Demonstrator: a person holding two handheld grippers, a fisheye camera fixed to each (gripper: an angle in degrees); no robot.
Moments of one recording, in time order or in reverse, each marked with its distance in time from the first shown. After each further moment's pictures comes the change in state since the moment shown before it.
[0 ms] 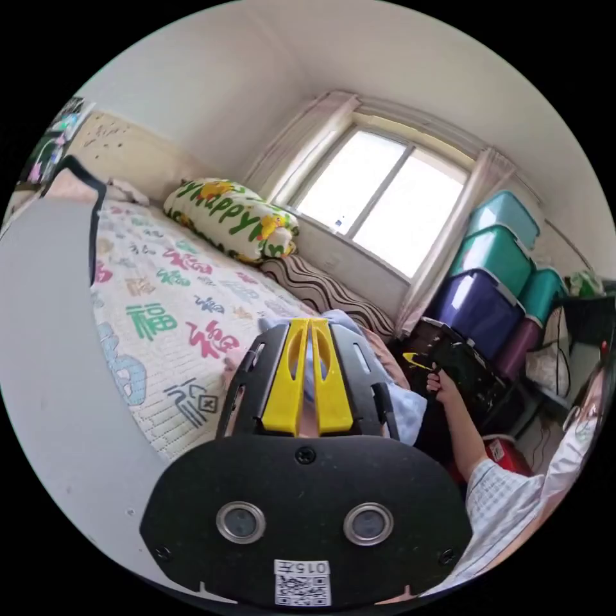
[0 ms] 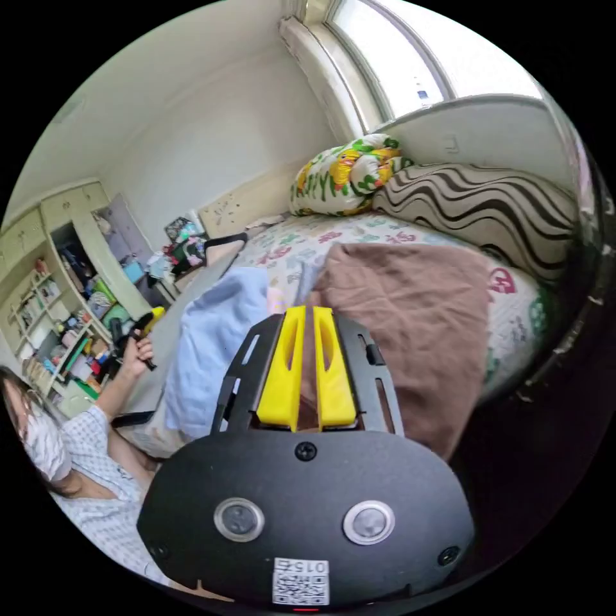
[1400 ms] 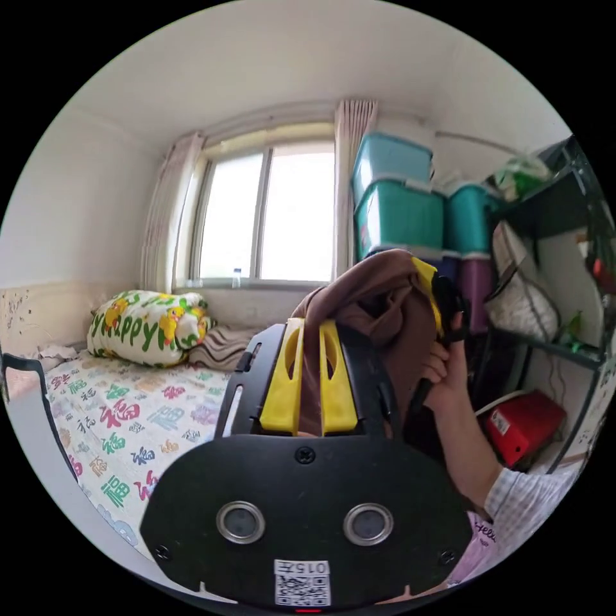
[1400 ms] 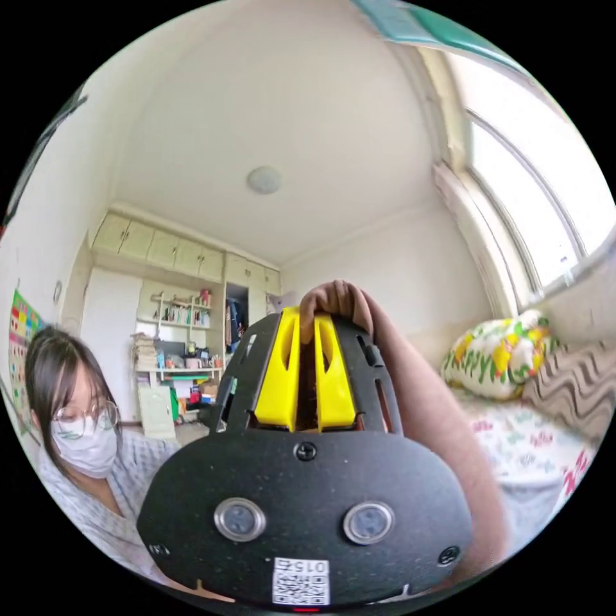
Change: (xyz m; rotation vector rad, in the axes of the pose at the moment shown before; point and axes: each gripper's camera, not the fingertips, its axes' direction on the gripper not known) left arm 0.353 -0.037 -0.090 0.207 0.099 0.463; right arm -0.146 0.043 -0.257 0.770 -0.846 -0.456
